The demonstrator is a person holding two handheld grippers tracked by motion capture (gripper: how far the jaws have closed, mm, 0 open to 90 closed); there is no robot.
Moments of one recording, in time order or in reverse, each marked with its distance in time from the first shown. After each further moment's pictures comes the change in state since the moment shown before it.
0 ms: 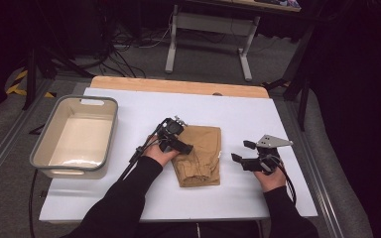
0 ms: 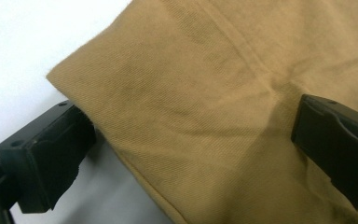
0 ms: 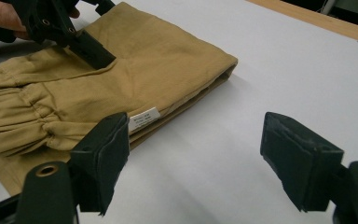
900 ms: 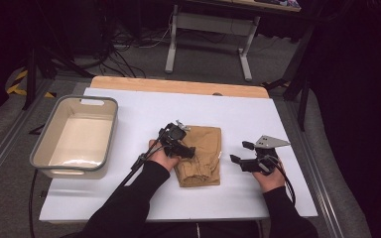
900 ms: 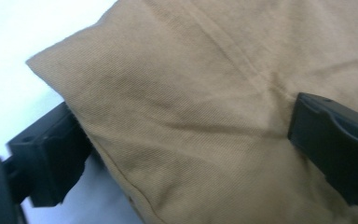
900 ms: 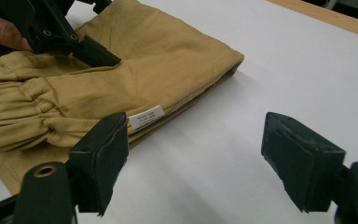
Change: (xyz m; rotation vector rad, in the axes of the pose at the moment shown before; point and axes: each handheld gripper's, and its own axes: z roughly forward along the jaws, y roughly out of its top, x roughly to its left) left arm -0.019 -0.010 0.000 -0.072 0.048 -0.010; right arm 0.003 0.000 0.004 0.020 0.002 -0.012
